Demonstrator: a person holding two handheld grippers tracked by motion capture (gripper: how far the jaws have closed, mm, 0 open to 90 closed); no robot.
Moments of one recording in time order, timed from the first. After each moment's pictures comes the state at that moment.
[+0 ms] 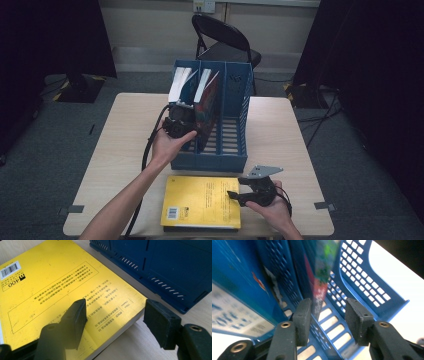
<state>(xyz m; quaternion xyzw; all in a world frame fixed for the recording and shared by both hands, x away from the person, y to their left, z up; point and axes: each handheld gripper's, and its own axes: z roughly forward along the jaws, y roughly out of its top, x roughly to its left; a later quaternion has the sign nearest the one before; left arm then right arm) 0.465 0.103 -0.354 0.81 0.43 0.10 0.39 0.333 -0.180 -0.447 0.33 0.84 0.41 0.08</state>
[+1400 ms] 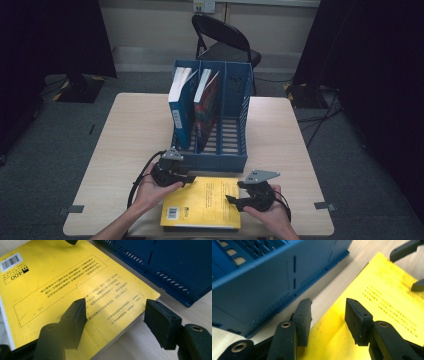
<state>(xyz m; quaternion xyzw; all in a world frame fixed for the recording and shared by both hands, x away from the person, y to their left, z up) 0.374 0.130 -0.438 0.86 0.33 0.04 0.39 0.318 -0.172 -0.445 0.33 0.85 0.39 0.09</state>
